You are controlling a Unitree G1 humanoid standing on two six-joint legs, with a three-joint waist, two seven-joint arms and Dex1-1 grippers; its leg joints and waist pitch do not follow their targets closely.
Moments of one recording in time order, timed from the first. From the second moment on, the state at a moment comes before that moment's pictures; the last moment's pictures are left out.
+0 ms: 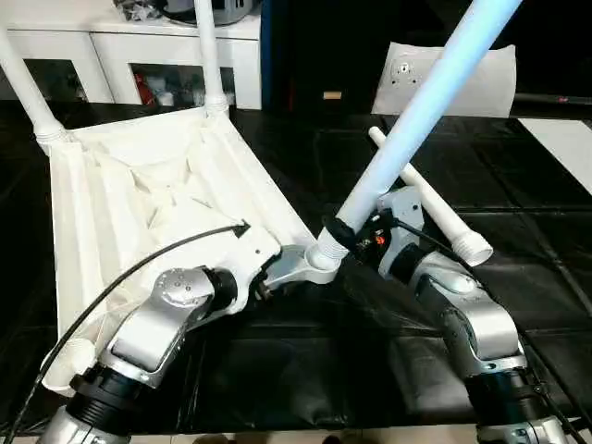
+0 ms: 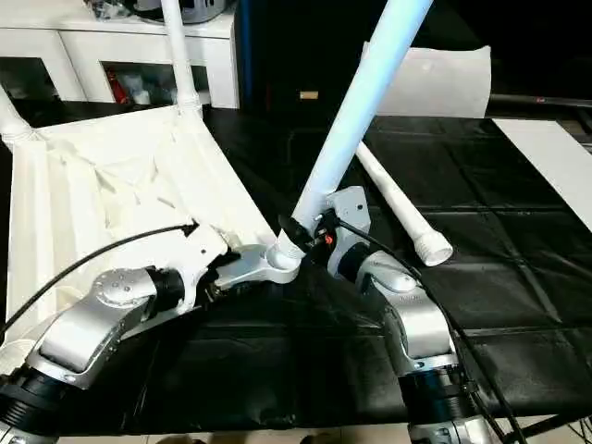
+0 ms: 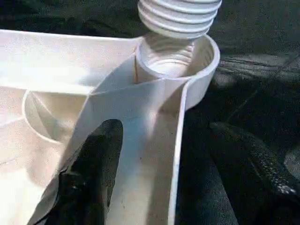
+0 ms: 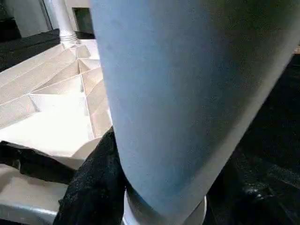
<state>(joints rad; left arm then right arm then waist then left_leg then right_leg) -0.32 0.39 -0.32 0.01 -0.10 0.54 -0.67 -0.32 -0.18 0.09 0.08 0.24 0.35 0.51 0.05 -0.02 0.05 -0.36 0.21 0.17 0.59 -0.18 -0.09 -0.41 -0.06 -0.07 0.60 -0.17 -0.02</state>
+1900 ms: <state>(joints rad) -0.40 0.61 -0.40 0.21 -0.07 0.21 -1.08 -0.46 -0.27 0.28 0.08 0.23 0.55 0.77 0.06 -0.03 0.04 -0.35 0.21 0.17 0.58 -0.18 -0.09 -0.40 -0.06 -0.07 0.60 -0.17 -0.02</state>
